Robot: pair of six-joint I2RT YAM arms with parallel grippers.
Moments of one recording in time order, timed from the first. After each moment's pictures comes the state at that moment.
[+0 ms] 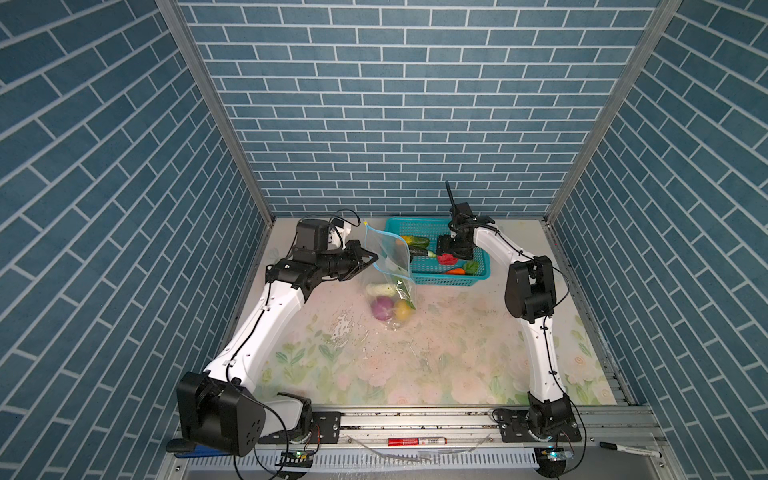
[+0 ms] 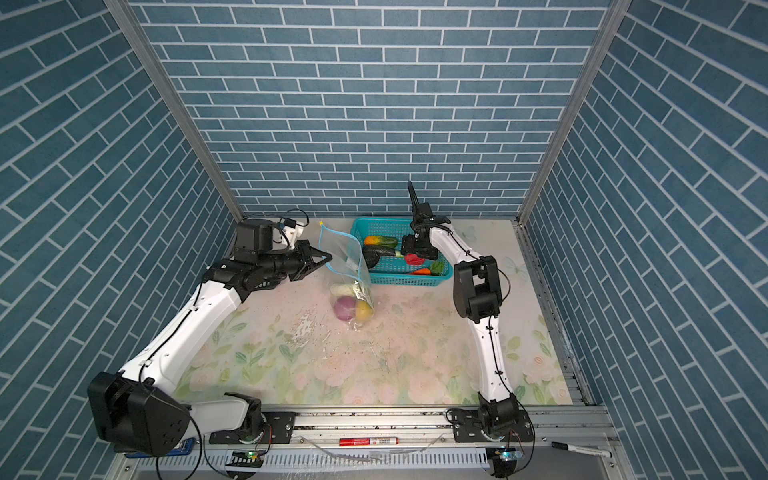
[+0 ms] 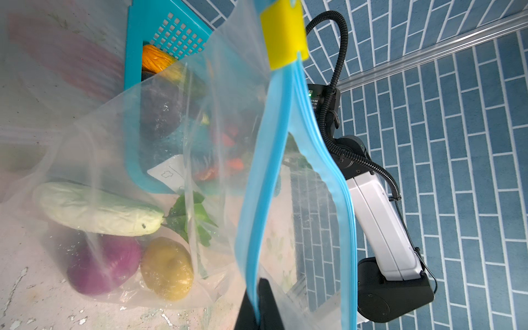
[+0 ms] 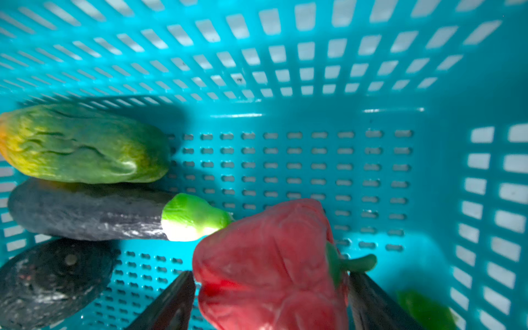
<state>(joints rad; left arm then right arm) -0.25 1.30 1.20 -0.48 0.66 -0.81 0.38 2.39 2.12 -0.88 -0.10 0.40</state>
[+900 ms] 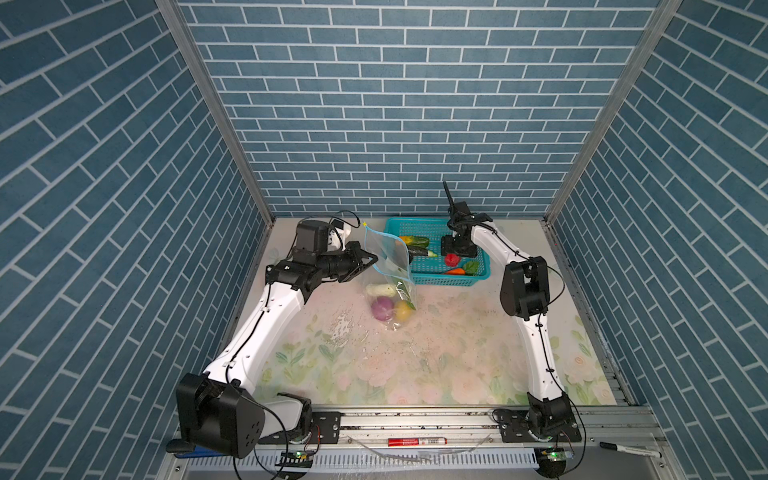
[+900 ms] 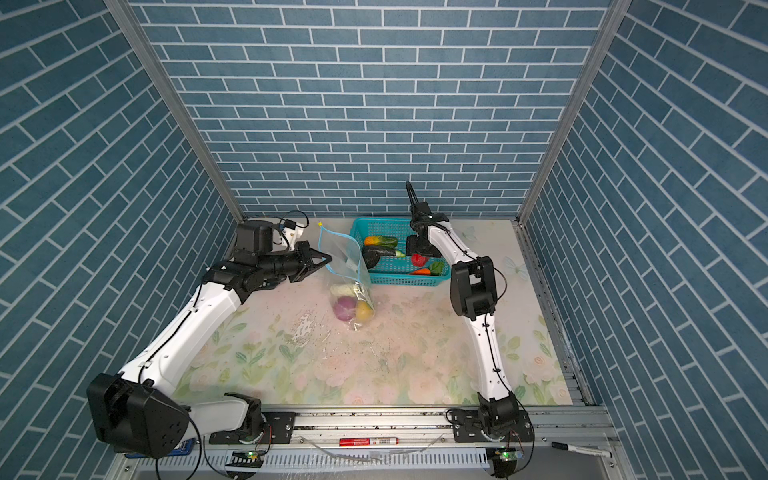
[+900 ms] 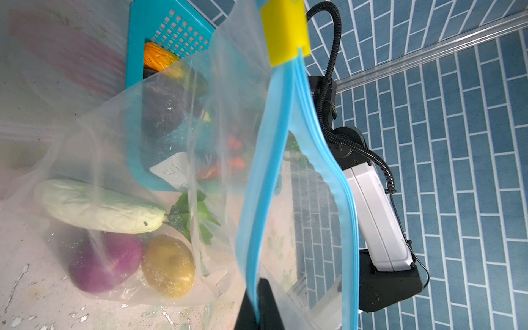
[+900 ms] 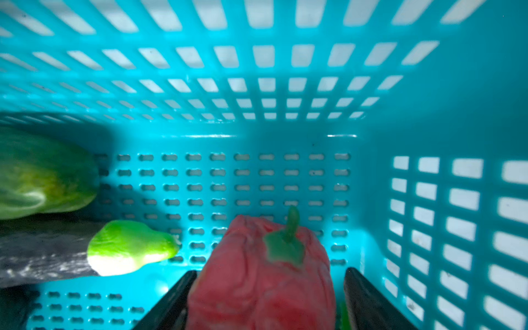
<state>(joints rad) -0.25 1.29 1.18 -0.48 0.66 -0.81 0.39 2.45 2.23 -0.98 0.06 0.33</state>
